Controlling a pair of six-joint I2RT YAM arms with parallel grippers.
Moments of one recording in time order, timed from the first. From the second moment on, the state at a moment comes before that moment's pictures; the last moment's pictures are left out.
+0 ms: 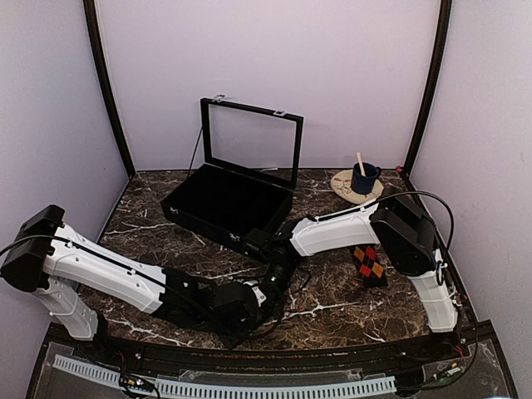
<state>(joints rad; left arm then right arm) -1.39 1.62 0.87 -0.43 -0.17 -0.46 1.06 2.25 1.57 -0.82 -0.83 0.08</state>
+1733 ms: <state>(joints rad) -1.40 1.57 0.75 -0.31 -0.11 -0.58 1.03 2.21 1.47 -0.78 -0.91 0.09</state>
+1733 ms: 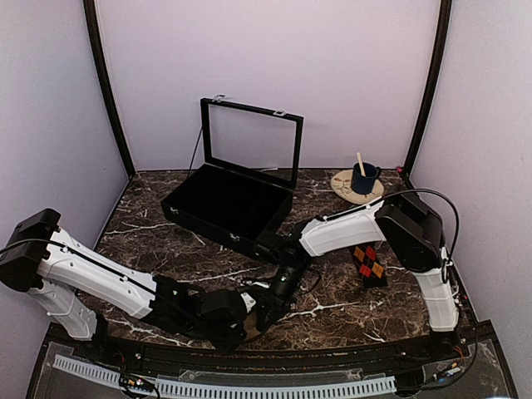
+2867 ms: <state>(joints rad) -1.21 1.54 0.68 -0.24 0.27 -0.57 0.93 1.98 1.22 -0.56 -0.62 0.18</state>
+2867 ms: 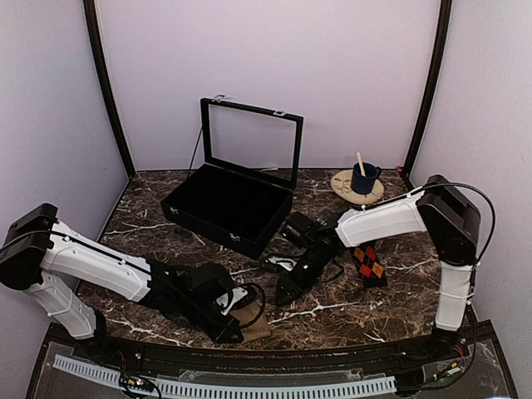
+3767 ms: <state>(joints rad) -0.92 1.72 0.75 -0.37 0.81 -0.36 1.21 1.57 0.91 -0.28 -0.07 0.05</state>
